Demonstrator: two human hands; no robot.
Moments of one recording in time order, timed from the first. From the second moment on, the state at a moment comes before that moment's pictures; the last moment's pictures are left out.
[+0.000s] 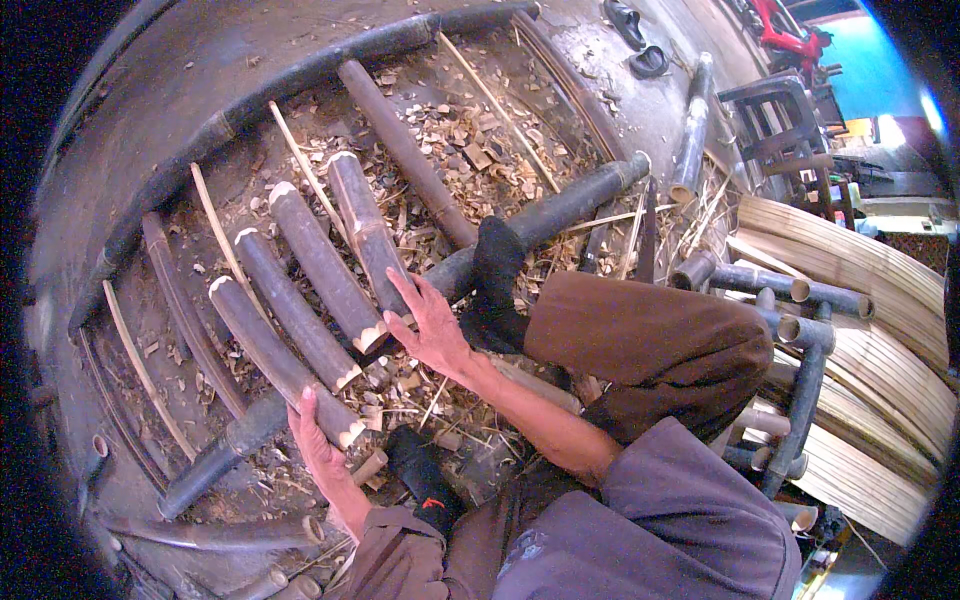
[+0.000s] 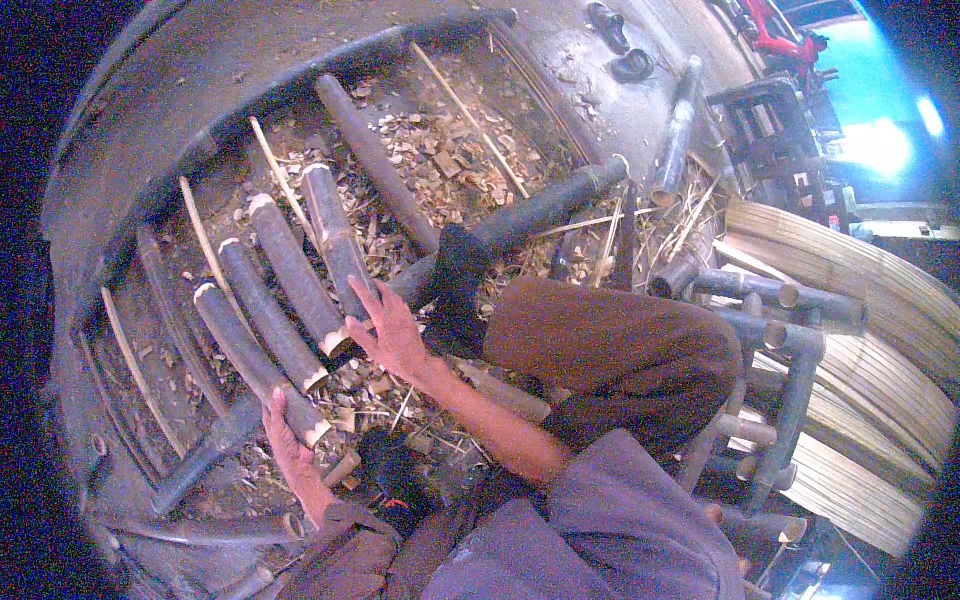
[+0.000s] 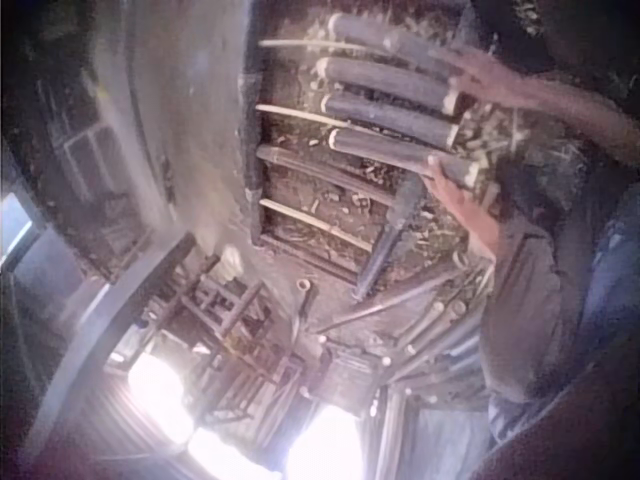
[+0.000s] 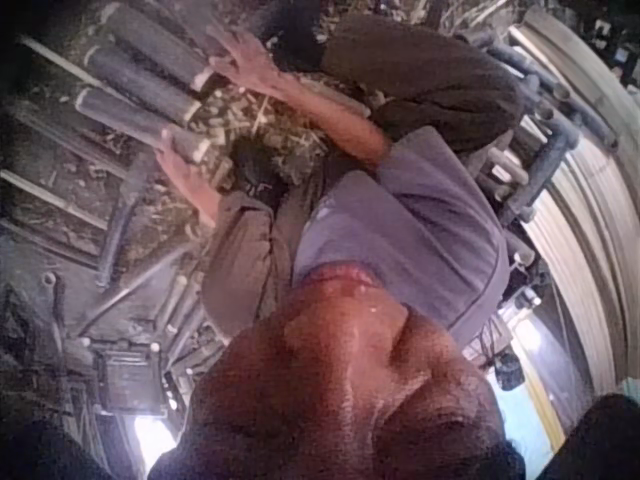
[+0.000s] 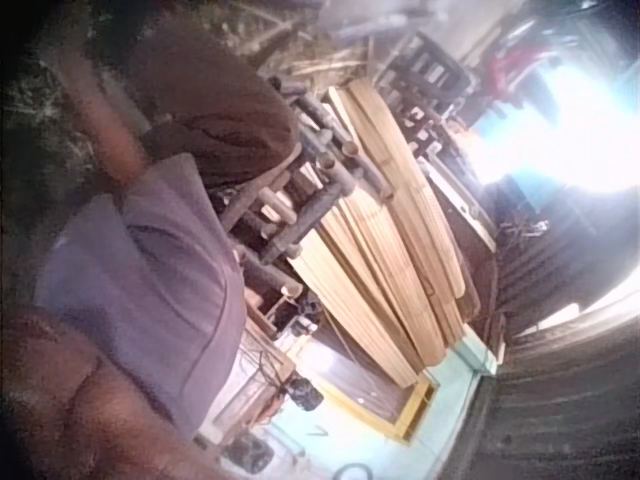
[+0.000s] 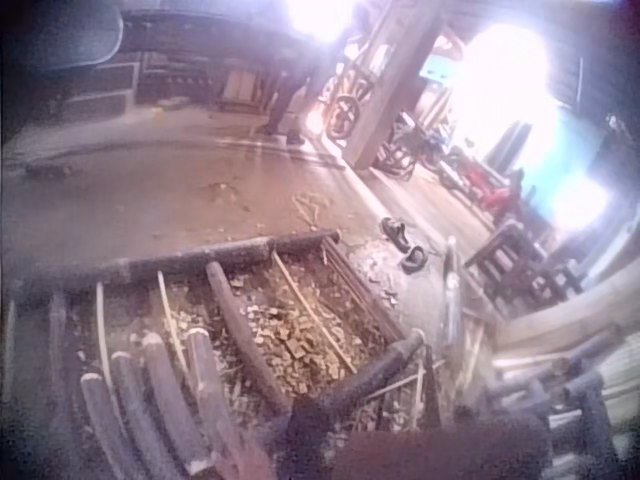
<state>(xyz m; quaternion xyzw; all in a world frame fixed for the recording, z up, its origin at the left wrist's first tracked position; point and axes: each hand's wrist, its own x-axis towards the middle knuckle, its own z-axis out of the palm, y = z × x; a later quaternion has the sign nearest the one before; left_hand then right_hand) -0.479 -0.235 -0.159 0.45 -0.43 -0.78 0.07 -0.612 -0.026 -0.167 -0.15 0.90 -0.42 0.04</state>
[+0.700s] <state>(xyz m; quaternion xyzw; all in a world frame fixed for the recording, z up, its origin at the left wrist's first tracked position) -0.483 -0.237 -0.155 0.46 -0.43 -0.78 0.06 -0.613 -0.032 -0.159 -0.15 0.88 -0.44 0.04</state>
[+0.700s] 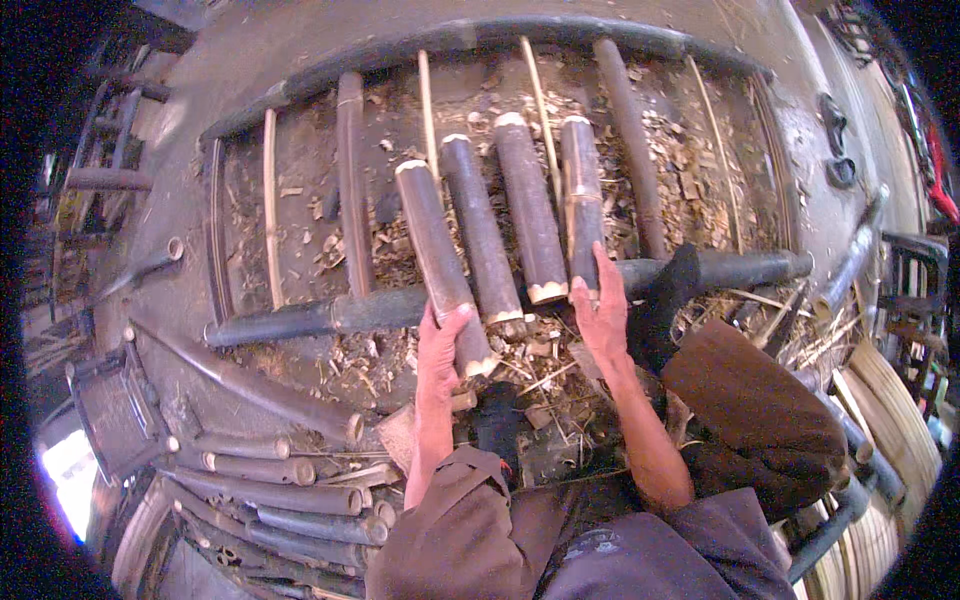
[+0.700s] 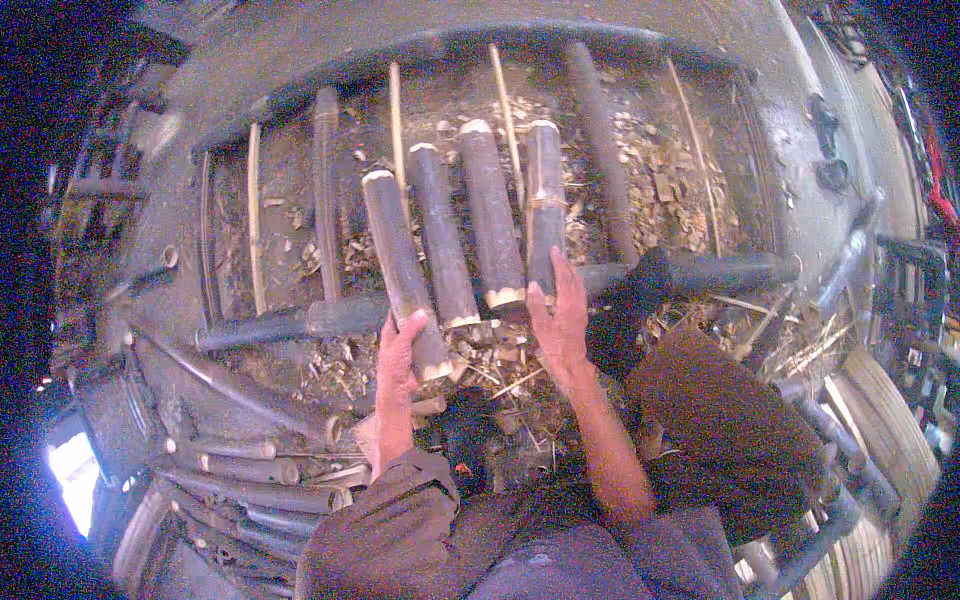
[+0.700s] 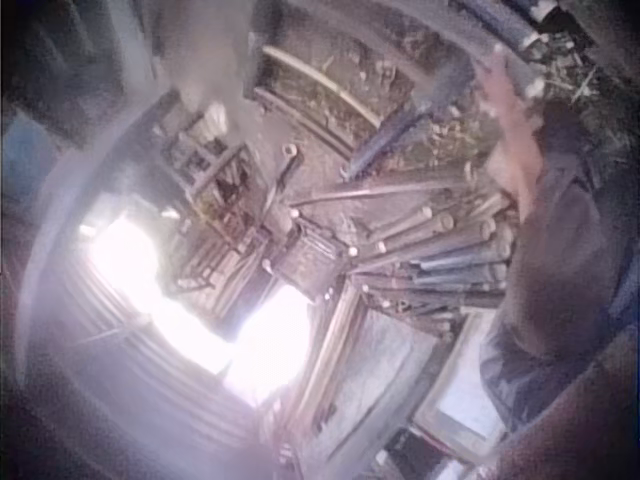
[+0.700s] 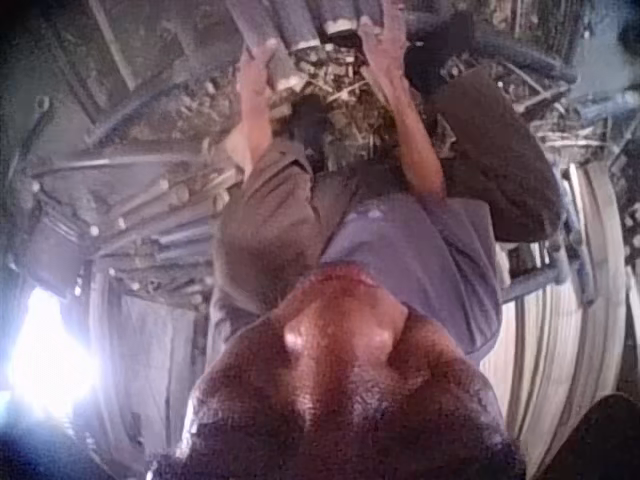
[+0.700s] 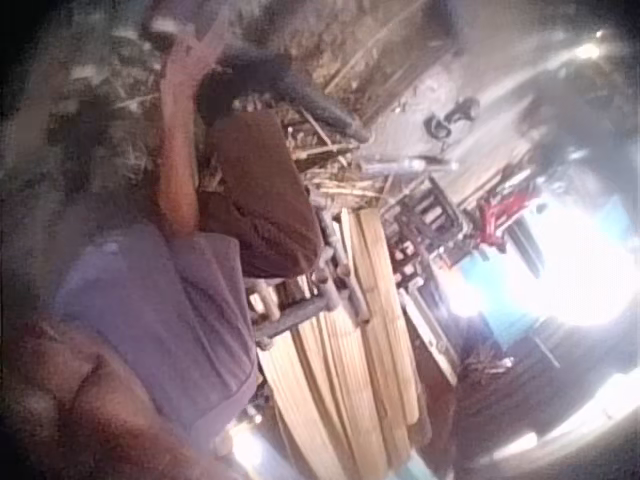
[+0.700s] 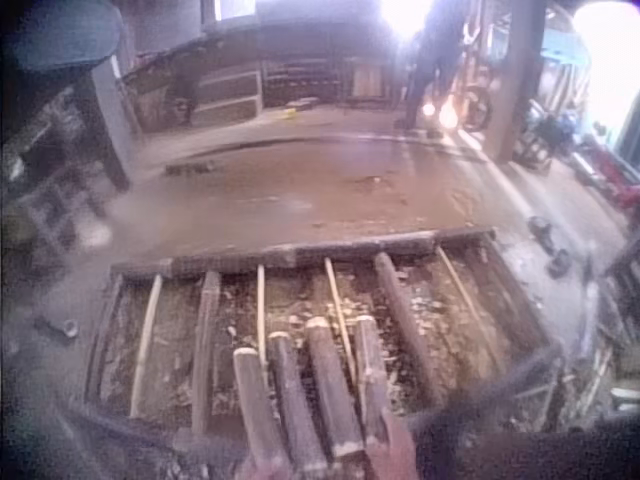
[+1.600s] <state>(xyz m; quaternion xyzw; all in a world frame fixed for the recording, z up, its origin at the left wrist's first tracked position) -0.592 -0.167 -0.105 0.23 -0.66 -0.71 -0.03 -0.660 0.011 -0.038 -0.01 0.61 -0.79 0.09</state>
